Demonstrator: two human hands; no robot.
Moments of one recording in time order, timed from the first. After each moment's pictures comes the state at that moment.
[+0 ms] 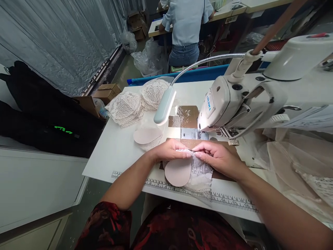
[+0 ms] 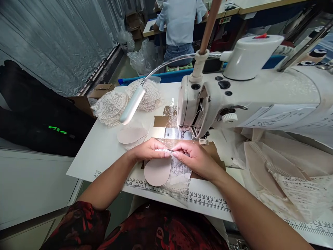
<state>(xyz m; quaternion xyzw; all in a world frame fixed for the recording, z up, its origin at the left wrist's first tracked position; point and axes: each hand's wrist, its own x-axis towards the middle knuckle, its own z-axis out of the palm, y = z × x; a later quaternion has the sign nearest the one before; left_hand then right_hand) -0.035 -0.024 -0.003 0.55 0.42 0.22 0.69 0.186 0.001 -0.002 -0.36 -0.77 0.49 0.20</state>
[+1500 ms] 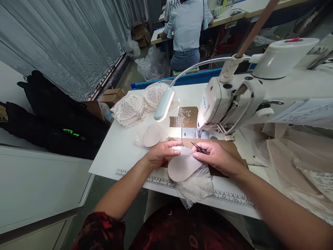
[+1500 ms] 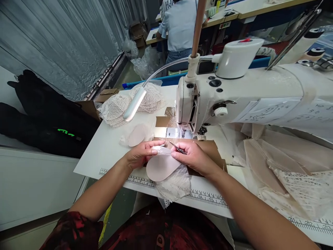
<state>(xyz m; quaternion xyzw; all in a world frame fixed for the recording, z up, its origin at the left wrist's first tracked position) -0.041 -0.058 0.000 0.28 0.48 0.36 0.75 0.177 -0.008 -0.002 -0.33 -0.65 0.65 0.20</state>
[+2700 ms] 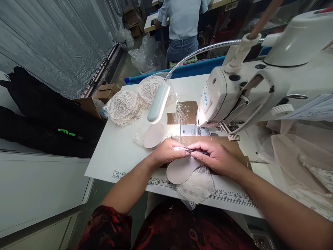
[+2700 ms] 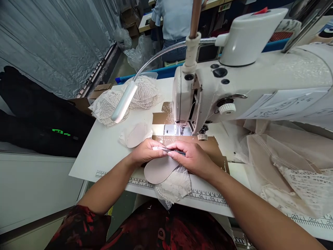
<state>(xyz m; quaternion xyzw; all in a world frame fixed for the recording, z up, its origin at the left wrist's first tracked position) -0.024 -0.042 -0.003 0.43 0.49 0.29 0.70 0.180 -0.008 -0.002 -0.34 -0.76 0.51 0.20</state>
